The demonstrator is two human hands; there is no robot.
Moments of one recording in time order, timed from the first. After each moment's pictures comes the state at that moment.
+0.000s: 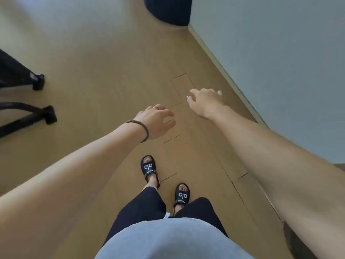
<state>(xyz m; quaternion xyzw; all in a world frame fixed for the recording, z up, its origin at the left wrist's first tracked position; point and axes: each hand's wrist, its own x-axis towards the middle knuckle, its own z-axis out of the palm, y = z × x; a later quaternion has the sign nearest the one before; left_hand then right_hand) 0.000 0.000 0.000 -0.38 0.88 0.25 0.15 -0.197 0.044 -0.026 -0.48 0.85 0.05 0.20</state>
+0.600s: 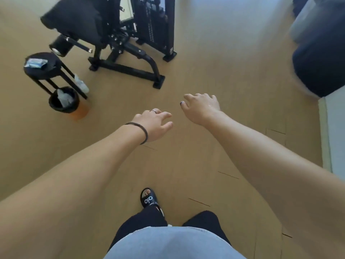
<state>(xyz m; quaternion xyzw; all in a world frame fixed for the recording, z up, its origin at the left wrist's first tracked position) 0.414 -0.010 0.019 -0.71 0.66 0.25 0.09 0.251 -0.101 0.009 -0.81 0.56 0.10 0.14</state>
